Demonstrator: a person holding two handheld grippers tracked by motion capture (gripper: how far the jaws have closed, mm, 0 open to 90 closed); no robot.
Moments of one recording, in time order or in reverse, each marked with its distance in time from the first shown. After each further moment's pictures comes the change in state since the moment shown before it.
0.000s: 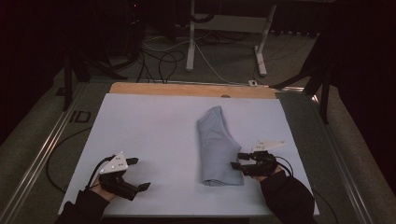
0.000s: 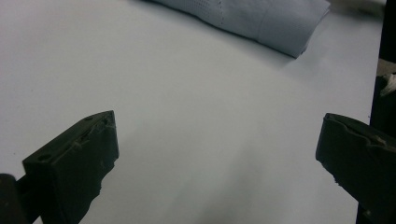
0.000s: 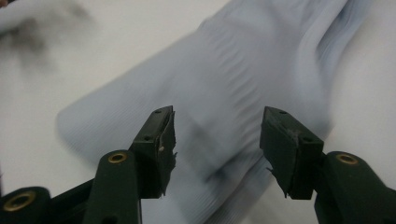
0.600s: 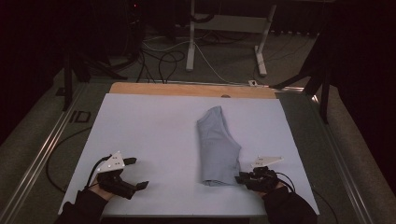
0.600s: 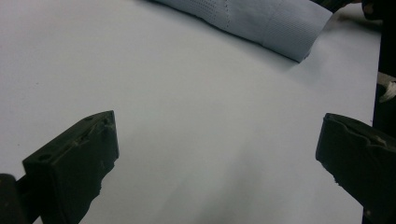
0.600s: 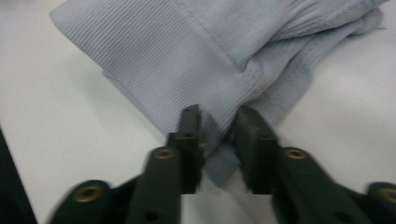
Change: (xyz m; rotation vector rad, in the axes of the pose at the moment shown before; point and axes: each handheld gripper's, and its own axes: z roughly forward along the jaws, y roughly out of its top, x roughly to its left) left arm 0.008 -0.008 0.000 -0.026 -0.010 -0.030; right arm 0.018 -0.042 0.001 0.116 -0.031 0.035
